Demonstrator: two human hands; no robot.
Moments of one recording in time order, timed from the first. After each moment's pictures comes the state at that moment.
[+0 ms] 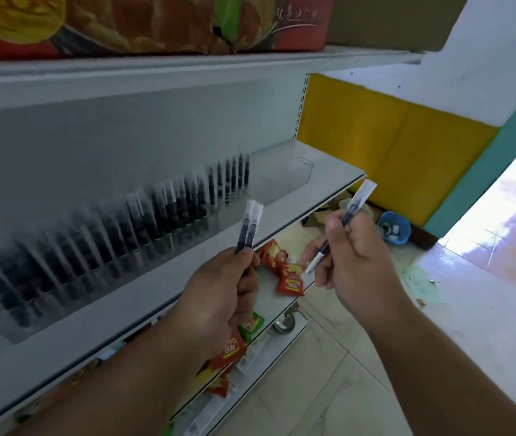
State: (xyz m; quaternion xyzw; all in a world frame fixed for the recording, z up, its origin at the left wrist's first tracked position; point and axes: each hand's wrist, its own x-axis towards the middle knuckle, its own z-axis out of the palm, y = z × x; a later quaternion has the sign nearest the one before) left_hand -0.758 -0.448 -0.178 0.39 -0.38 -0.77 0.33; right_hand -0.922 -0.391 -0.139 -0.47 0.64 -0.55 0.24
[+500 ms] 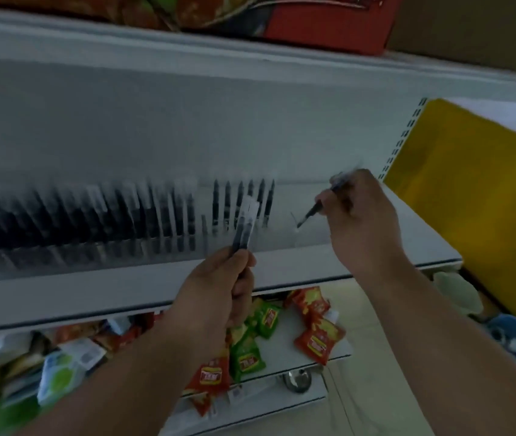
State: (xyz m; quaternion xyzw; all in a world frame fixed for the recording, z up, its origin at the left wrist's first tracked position) left_hand -0.865 -0.510 -0.190 0.46 -0.29 -0.65 0.53; right_hand -1.045 -0.599 -0.139 -0.69 0.55 -0.44 0.14
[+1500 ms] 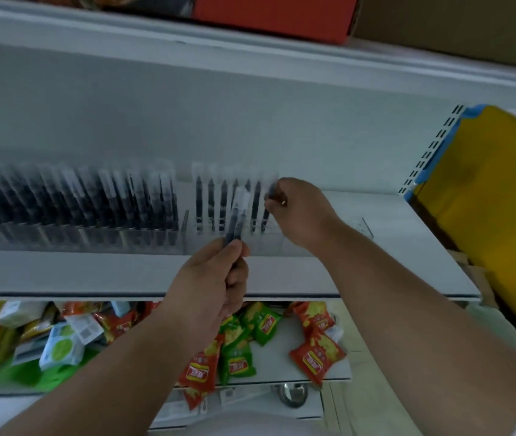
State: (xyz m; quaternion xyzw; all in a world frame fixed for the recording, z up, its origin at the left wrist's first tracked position) left_hand -0.911 -0.536 -0.194 0.46 -0.25 -0.59 0.61; right_hand -1.023 -0.683 -0.152 -0.85 0.46 -0.20 0.18
